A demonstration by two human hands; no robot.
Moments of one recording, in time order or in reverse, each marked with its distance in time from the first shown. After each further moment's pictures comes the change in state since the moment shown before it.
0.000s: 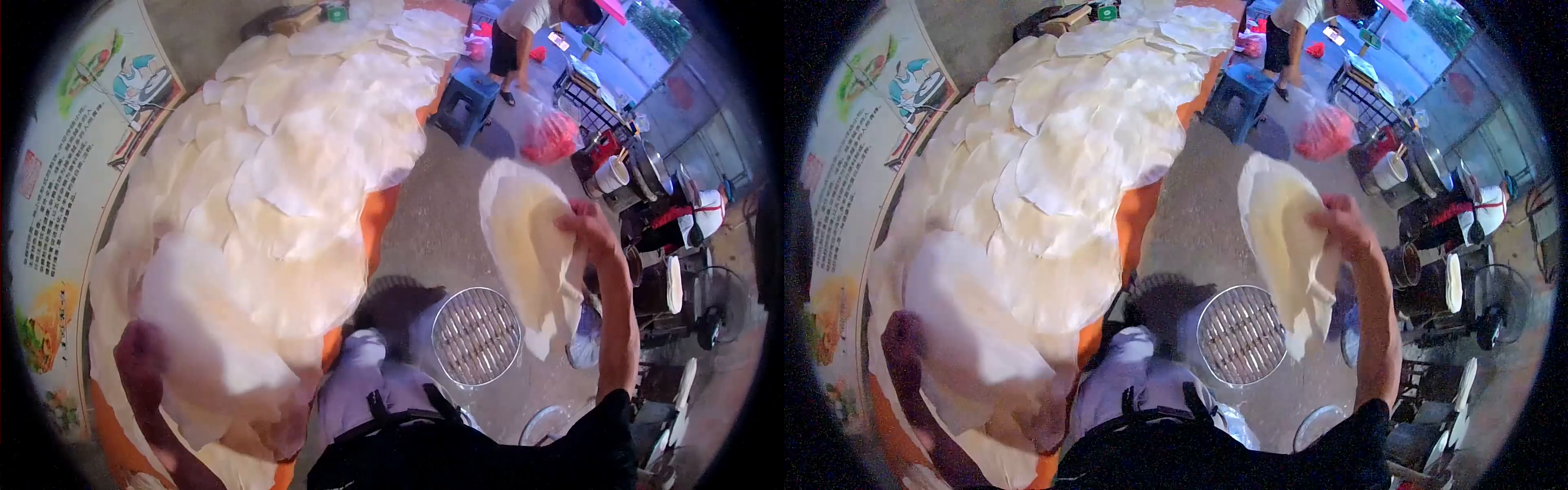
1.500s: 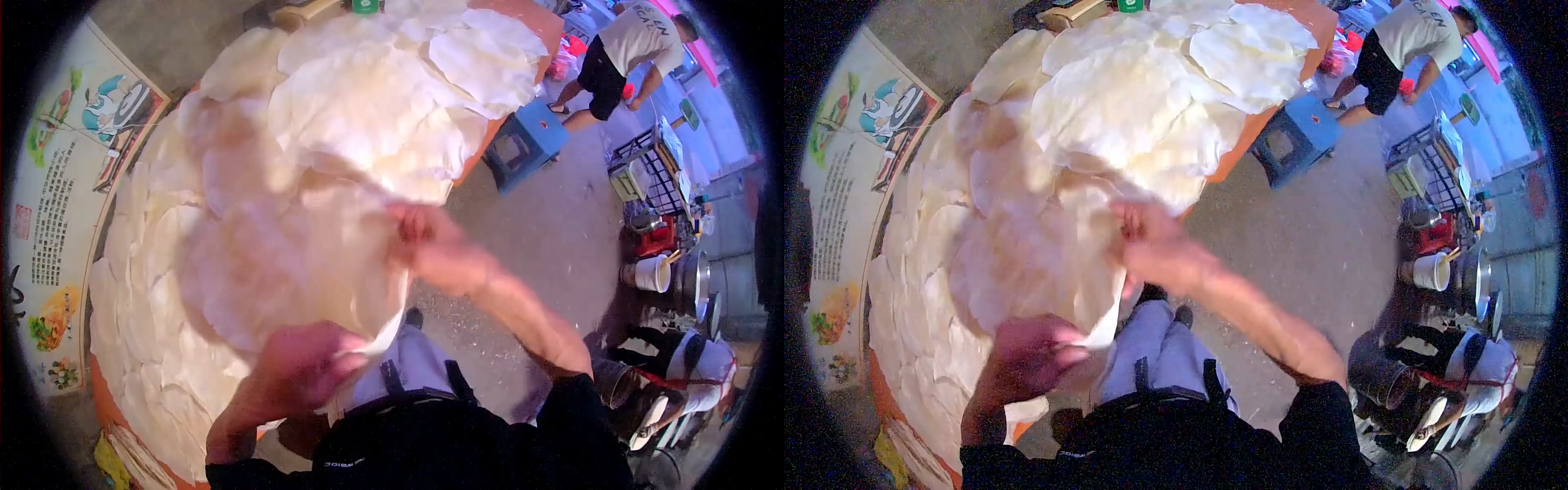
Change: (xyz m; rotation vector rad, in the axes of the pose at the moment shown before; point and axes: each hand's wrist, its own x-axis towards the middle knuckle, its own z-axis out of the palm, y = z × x) left_hand 0.280 0.299 0.393 -0.040 -0.577 0.231; right_hand 0.421 -0.130 0.086 0.343 -0.922 -0.008
